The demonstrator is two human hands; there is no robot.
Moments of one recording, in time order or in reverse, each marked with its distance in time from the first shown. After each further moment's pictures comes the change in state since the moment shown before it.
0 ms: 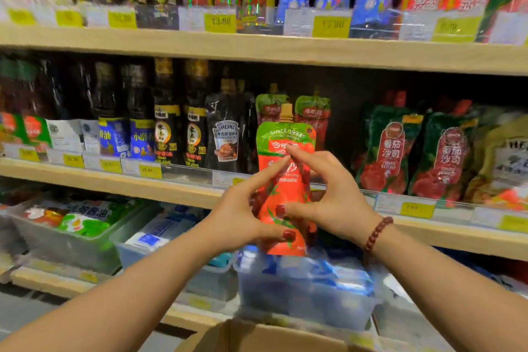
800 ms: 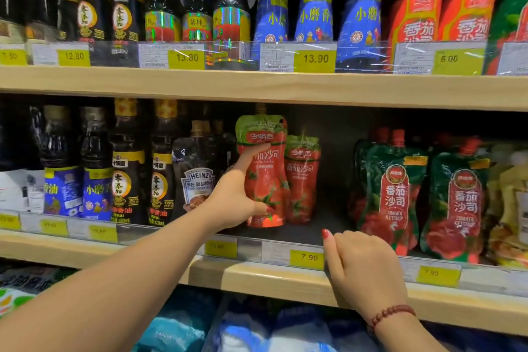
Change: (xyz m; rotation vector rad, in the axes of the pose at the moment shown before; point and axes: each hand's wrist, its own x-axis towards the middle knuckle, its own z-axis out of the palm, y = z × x) left_hand 0.145 -0.034 -0.039 0.145 0.117 0.032; right_hand 0.005 0.094 -0.005 -0.979 0.301 0.071
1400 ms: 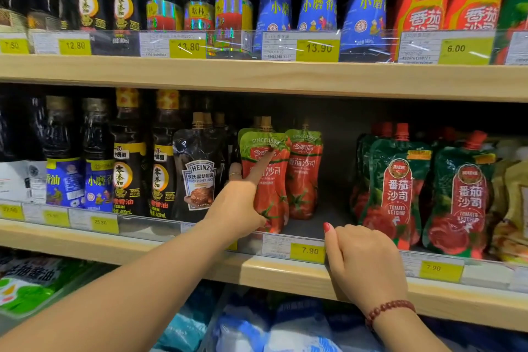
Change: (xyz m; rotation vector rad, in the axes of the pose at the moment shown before) left_hand -0.010 -0.015 0.019 0.669 0.036 -0.163; right_hand -0.001 -0.001 0.001 -0.004 0.068 -0.021
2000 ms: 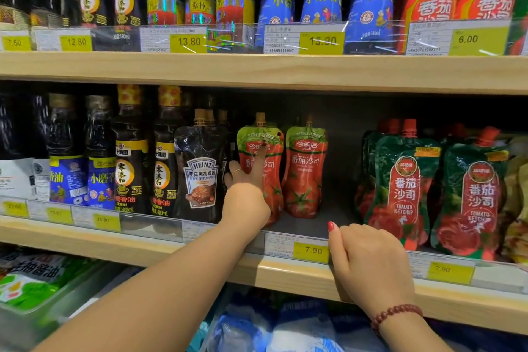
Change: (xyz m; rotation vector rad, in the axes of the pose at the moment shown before) left_hand 0.018 0.005 0.025 0.036 0.115 -0.273; right_hand -0.002 0.000 0.002 0.022 0.000 0.020
